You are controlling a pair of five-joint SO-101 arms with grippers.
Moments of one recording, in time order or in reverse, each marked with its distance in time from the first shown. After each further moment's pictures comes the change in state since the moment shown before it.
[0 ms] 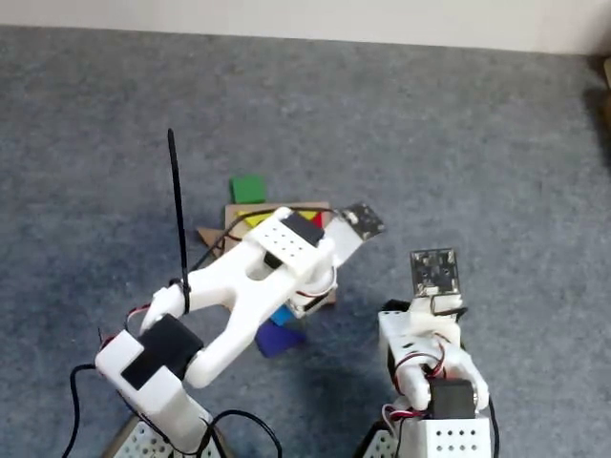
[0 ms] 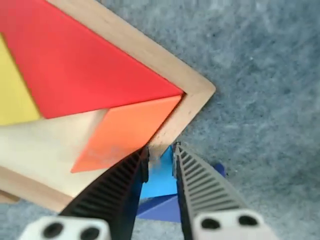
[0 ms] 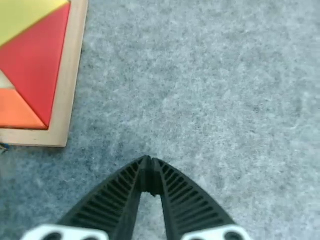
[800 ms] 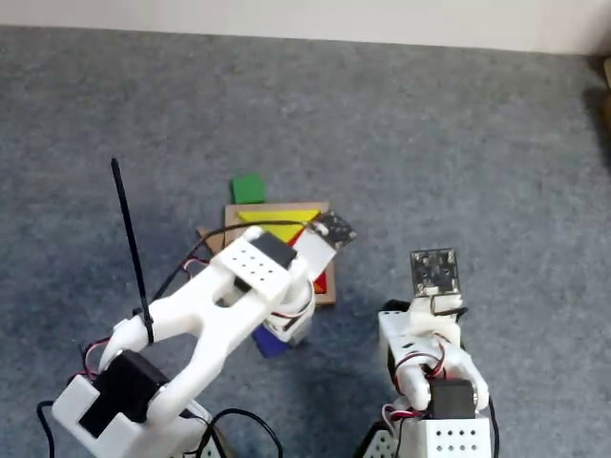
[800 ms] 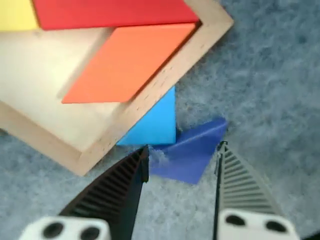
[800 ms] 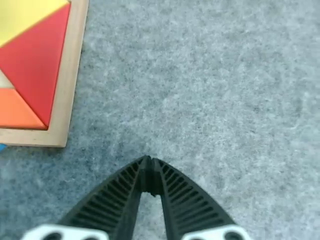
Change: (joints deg) left arm -0.3 -15.3 14.8 1.1 6.7; right arm 0.0 0.0 0.0 0.0 0.0
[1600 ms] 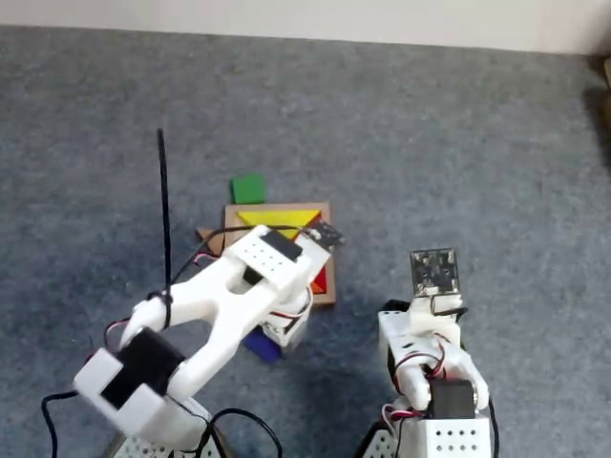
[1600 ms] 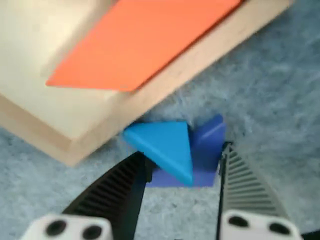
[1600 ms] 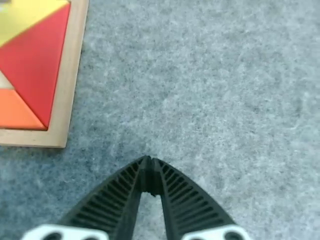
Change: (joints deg) left arm -0.2 8.4 -1.4 2.0 5.1; right arm 0.0 0.0 0.0 0.0 0.0
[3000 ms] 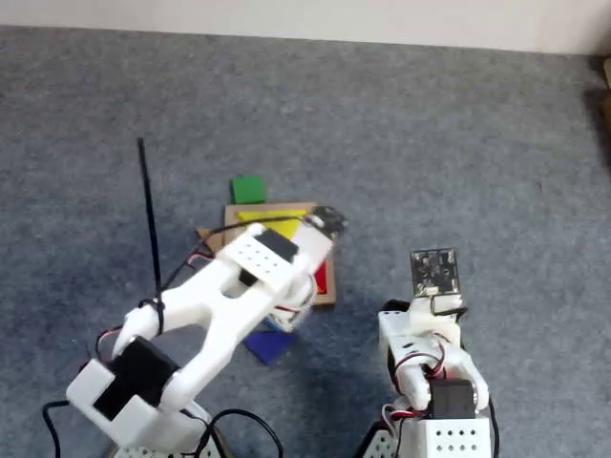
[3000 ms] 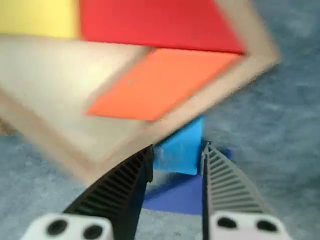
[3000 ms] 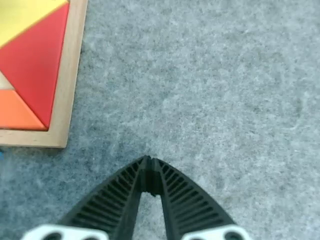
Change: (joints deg) left arm 2.4 -1.5 0.0 -6.4 0.0; right arm 0.0 0.0 0.0 0.0 0.0
